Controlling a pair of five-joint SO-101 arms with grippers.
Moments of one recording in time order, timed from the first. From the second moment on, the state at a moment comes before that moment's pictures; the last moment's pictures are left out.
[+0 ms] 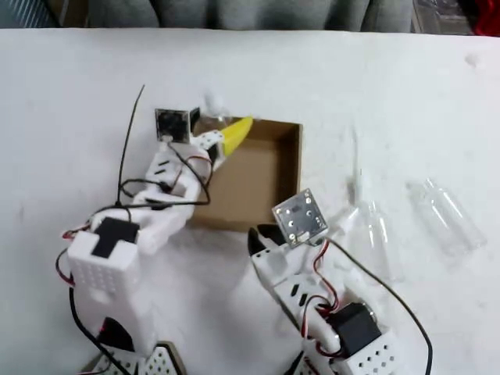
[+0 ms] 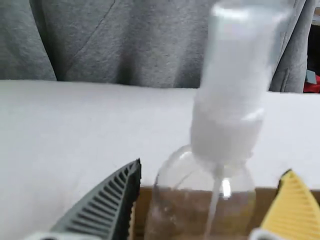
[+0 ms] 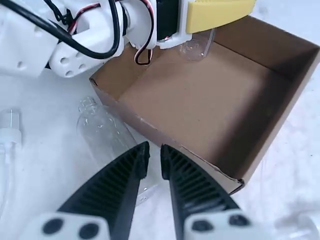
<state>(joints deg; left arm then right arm) 6.9 22.3 42.6 -44.6 11.1 -35.8 -92.4 77.8 57.7 -0.1</state>
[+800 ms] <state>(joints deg) 6.6 -13.4 57.9 -10.3 12.7 -35.8 -92.4 77.8 56.5 -0.1</state>
